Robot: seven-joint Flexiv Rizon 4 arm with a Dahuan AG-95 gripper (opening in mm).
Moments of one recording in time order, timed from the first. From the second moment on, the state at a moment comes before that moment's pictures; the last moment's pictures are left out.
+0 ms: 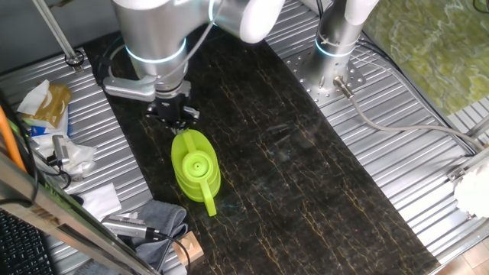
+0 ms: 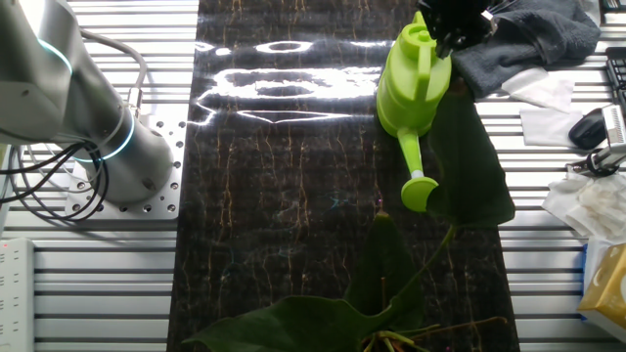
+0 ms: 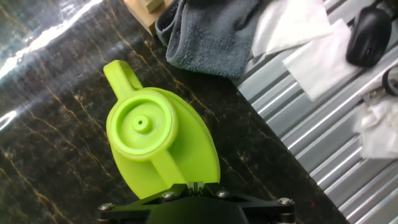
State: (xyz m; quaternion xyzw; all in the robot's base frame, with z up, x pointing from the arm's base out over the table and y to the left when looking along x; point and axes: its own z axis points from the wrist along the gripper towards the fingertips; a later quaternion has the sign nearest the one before) arm 0.569 0.104 0.222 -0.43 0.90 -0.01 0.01
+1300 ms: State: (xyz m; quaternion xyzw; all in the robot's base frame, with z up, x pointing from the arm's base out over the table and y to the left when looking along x) arm 0.569 0.105 0.222 -0.38 0.92 -0.03 0.00
